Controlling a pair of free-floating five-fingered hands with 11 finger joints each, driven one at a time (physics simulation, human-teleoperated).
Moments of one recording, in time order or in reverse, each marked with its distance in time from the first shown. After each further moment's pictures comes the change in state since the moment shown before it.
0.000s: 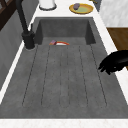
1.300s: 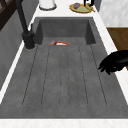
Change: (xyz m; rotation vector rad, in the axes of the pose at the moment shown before) left hand 0.000 0.000 0.000 0.000 0.000 0.000; right hand -0.125 0.111 -0.035 0.025 0.018 -0.003
